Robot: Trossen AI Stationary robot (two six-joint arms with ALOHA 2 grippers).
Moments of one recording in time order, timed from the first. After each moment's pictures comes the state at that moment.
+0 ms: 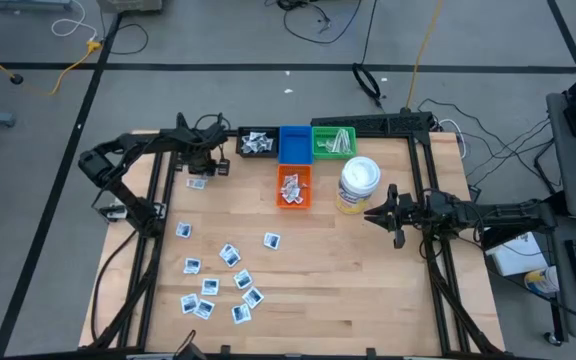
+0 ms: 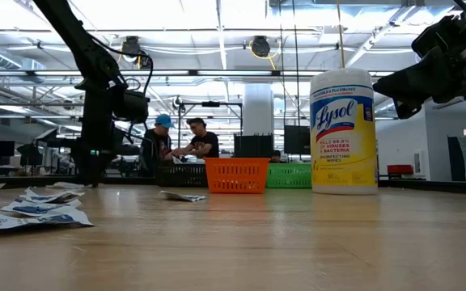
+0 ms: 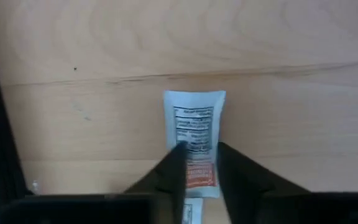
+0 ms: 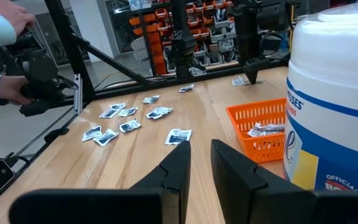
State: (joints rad) left arm 0.86 1.61 0.82 -0.75 -0.13 -0.64; right arm 0.01 0.16 0.01 0.07 0.00 0.20
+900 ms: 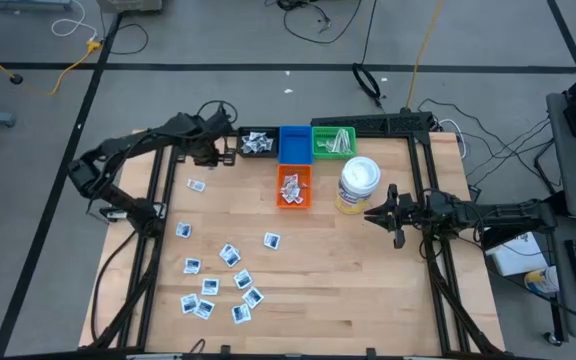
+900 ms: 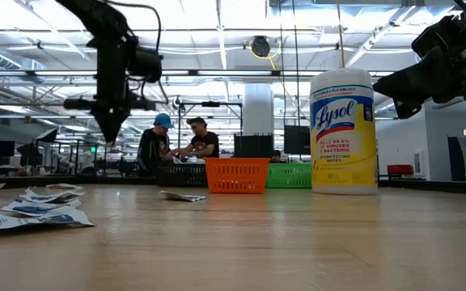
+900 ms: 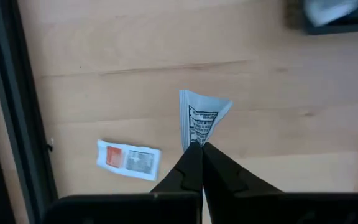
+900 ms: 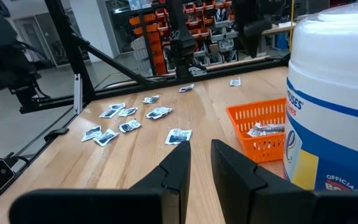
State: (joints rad) left arm 0.73 1.49 1.07 -1.04 -0.10 -0.76; right arm 0.01 0.16 0.01 0.07 0.00 0.20
